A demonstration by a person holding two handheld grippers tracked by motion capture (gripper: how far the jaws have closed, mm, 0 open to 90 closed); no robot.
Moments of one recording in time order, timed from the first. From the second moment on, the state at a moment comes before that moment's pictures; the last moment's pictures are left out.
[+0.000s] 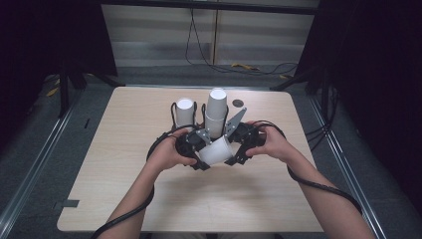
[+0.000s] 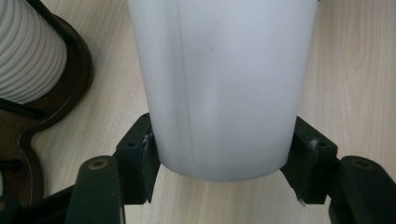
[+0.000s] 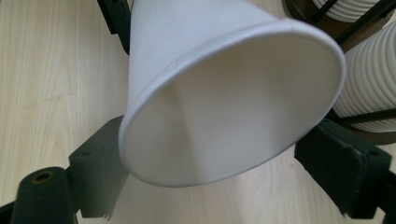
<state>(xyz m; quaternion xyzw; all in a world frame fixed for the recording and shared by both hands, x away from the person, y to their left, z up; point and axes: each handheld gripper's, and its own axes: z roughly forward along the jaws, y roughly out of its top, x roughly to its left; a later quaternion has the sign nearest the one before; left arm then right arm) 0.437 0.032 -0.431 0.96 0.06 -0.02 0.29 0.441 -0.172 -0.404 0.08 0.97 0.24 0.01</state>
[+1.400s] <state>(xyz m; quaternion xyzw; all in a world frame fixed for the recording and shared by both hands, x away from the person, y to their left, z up) 0.437 0.037 -0.436 0.94 0.06 -0.04 0.33 0.442 -0.187 -0.403 0.11 0.94 0.34 -0.01</state>
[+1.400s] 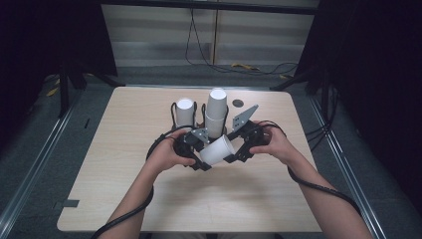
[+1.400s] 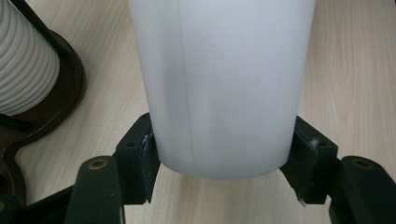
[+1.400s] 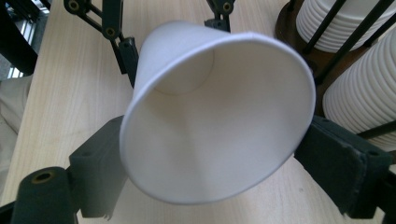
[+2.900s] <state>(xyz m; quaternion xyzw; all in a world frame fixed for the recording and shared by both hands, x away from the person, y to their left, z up) 0.436 0.026 -0.441 0.95 0.06 -0.02 0.31 0.442 -0.187 -0.393 0.10 0.93 0.34 -0.01</state>
